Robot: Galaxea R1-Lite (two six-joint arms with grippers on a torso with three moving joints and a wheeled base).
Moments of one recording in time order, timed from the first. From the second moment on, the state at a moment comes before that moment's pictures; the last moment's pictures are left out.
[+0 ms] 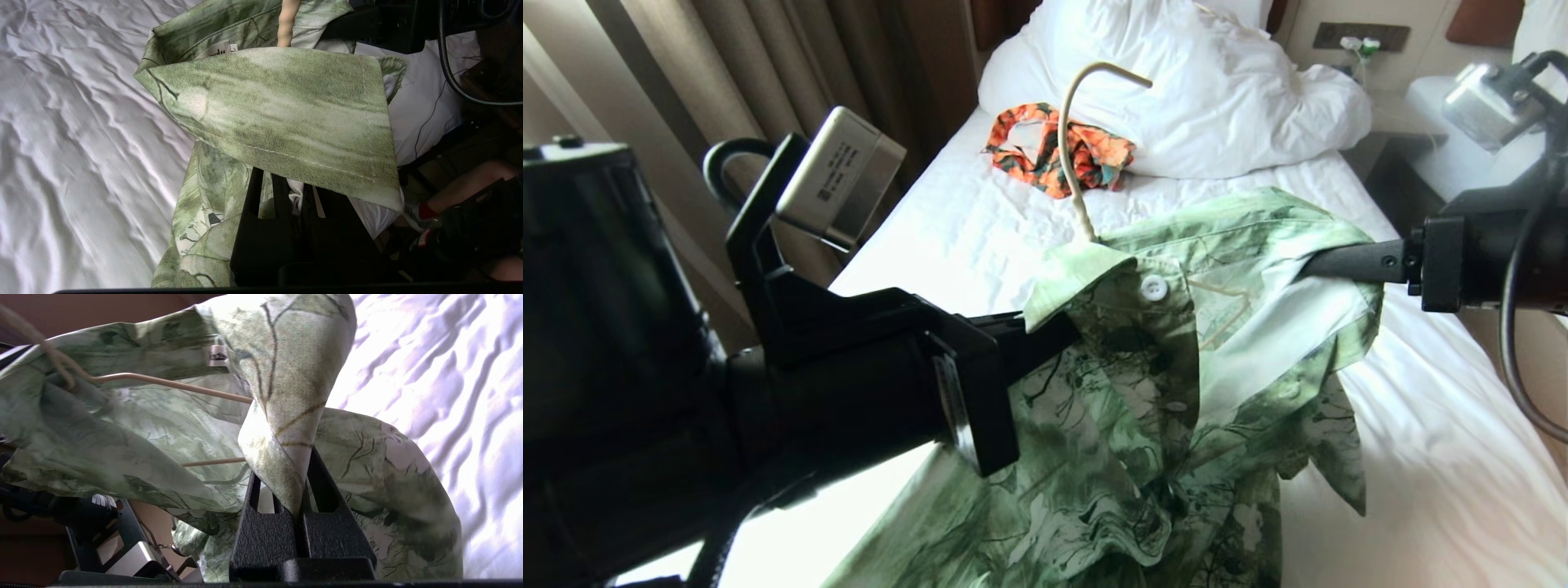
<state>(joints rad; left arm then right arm) -0.98 1.35 -0.83 -0.49 0.04 -0.19 0.32 1.42 -1.22 0.05 0.58 0.12</state>
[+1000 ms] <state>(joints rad) -1.05 1.59 -0.76 -1.04 0.04 -0.32 0.55 1.37 -1.41 0.18 0.51 0.12</state>
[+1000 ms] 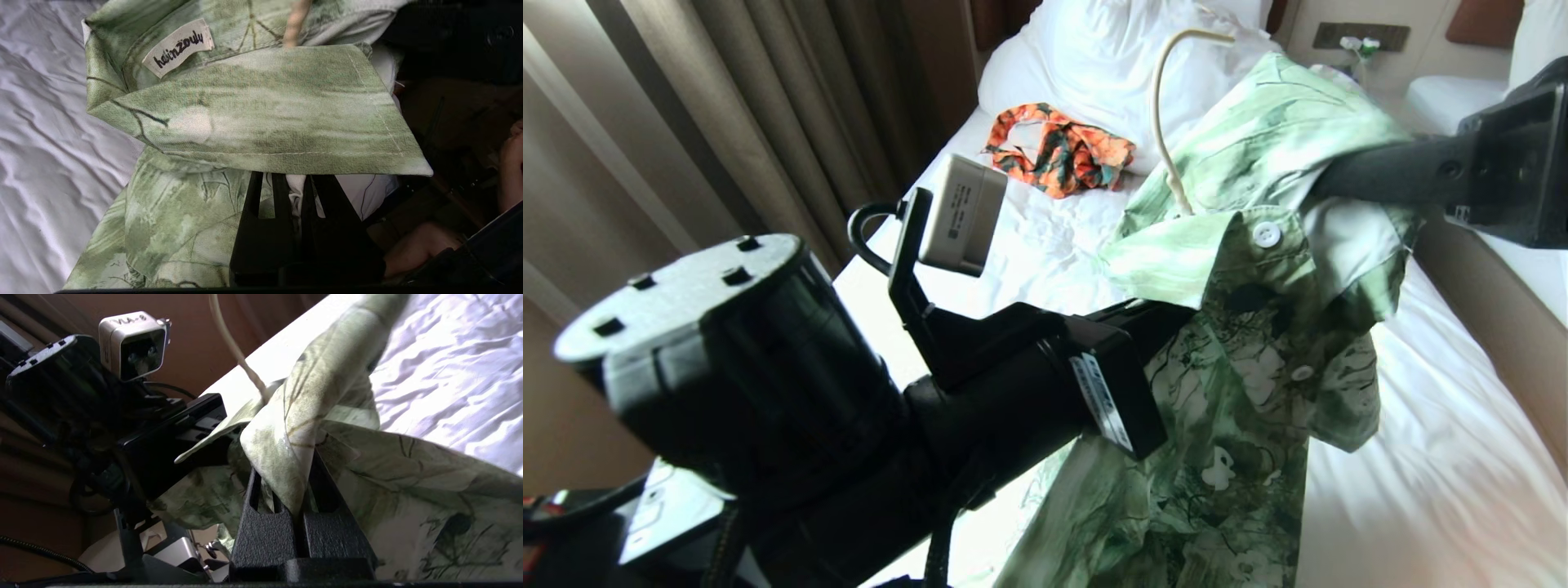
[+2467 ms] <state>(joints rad) -1.02 1.55 -0.89 -1.03 0.04 -0.31 0.62 1.31 -1.88 0.65 0.41 0.21</state>
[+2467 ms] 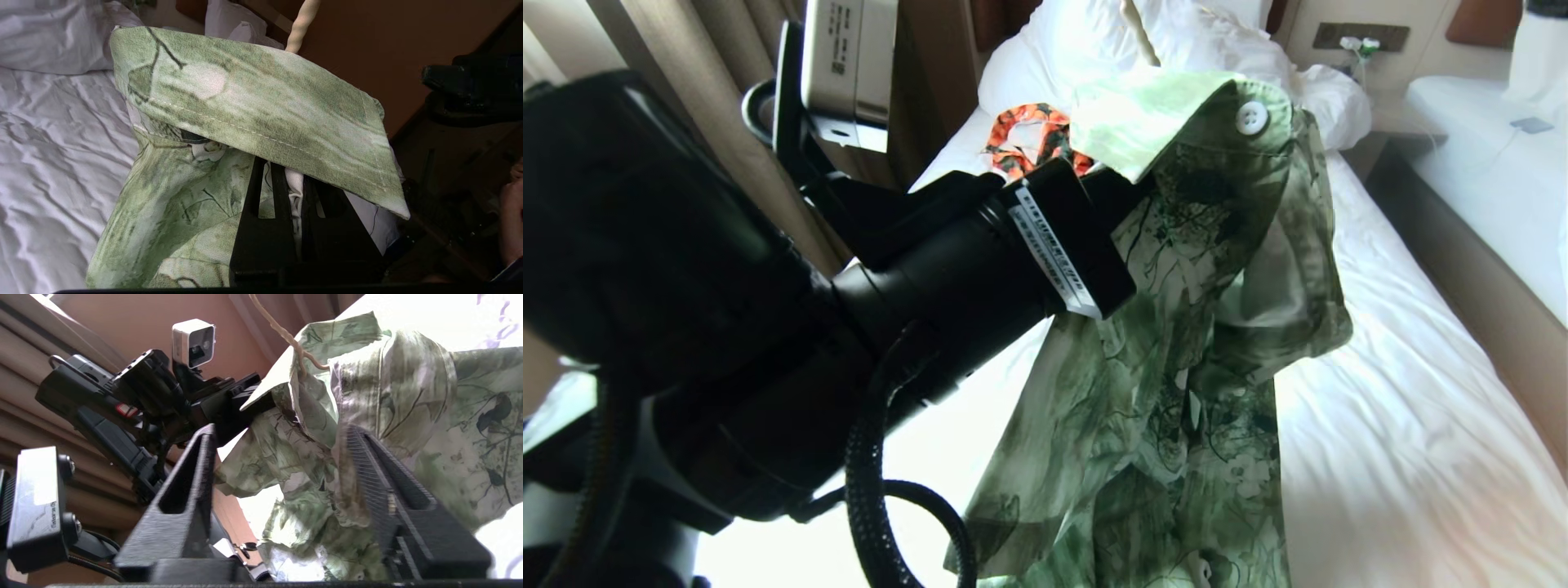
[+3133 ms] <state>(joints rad) -1.06 1.63 -0.97 -1.00 0.03 -0.31 0.62 1.40 -1.98 0.71 0.35 -0.06</state>
